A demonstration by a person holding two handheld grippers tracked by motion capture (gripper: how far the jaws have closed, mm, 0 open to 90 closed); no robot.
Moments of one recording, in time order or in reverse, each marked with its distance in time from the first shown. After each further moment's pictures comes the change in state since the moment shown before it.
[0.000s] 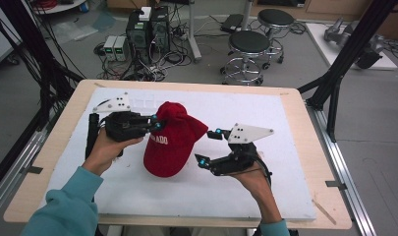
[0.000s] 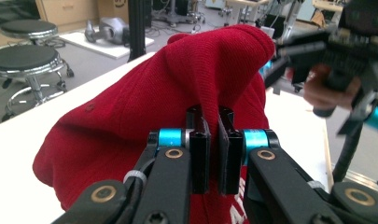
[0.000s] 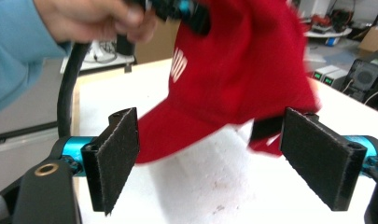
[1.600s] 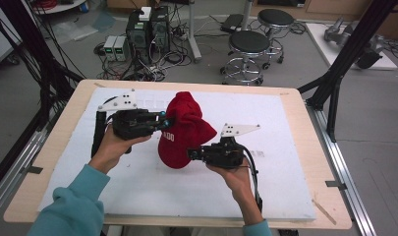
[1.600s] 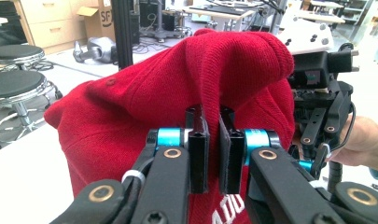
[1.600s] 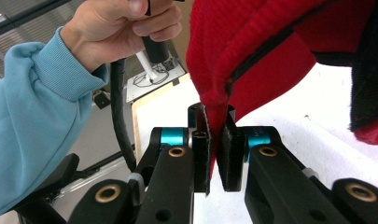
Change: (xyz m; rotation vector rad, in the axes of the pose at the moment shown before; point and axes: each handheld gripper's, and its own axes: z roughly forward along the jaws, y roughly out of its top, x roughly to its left) left arm -0.011 0.010 0.014 -0.048 -0.052 0.039; right arm -0.008 -0.016 0.031 -0.023 0.213 0.318
